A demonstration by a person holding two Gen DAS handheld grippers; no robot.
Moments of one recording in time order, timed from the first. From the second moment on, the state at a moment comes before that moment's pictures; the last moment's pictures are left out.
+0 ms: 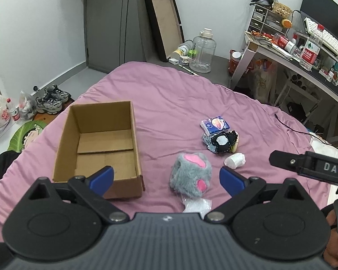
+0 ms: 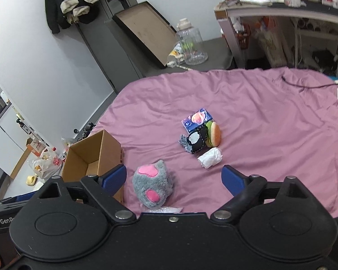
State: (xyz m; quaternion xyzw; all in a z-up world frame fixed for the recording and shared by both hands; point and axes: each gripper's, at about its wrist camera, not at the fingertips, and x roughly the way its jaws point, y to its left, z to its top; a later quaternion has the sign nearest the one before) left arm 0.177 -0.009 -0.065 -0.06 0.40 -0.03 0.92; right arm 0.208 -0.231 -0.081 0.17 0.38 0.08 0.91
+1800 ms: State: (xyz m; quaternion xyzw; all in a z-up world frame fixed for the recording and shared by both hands) left arm 0.294 -0.037 -0.172 -0.25 0.49 0.01 0.83; right arm 0.324 -0.235 -0.228 0.44 0.54 0.08 0.71
